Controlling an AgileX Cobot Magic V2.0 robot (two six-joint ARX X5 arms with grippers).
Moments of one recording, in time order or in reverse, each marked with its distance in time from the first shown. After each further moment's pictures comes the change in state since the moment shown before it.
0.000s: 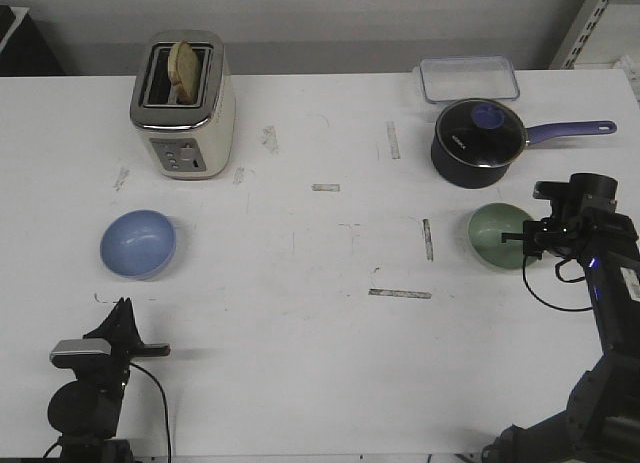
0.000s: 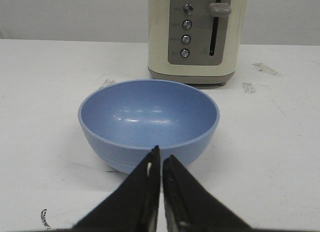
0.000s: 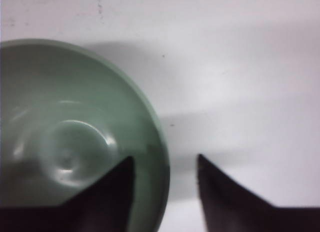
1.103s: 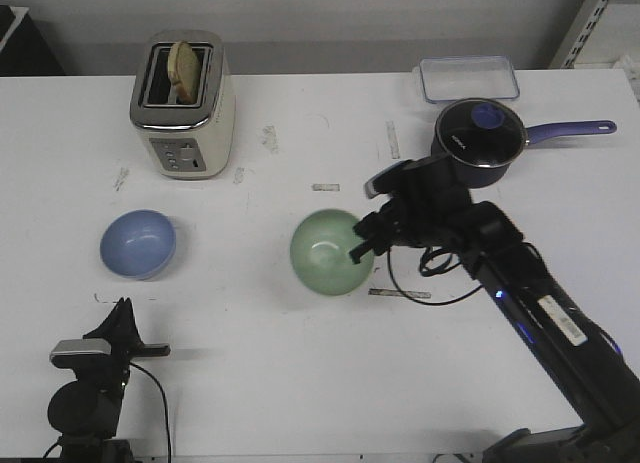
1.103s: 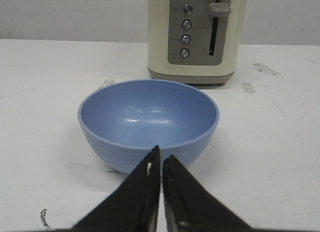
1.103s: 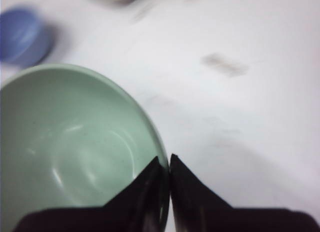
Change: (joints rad) left arm 0.000 0.000 0.000 0.000 0.000 0.000; right arm 0.756 -0.102 0.226 -0.098 -0.329 0.144
